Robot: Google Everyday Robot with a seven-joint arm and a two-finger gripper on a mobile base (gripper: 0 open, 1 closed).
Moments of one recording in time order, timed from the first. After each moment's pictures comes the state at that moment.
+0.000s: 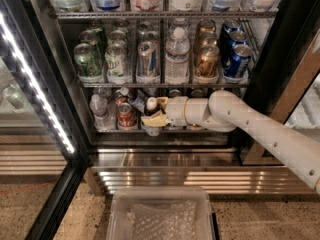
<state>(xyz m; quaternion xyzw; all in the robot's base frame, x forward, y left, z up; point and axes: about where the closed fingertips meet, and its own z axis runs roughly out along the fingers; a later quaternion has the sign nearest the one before) 0.656 0.033 0.697 -0.51 0.62 0.30 0.52</state>
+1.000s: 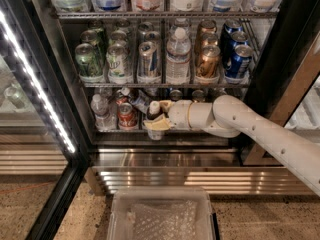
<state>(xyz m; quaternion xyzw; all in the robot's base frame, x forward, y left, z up) 0.644 0.025 0.700 -0.51 0.62 0.29 0.53</state>
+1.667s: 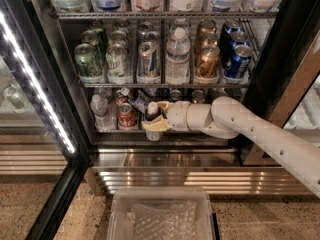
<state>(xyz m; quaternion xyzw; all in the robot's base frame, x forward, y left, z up) 0.642 0.025 0.698 -0.51 0.61 0.29 0.53</state>
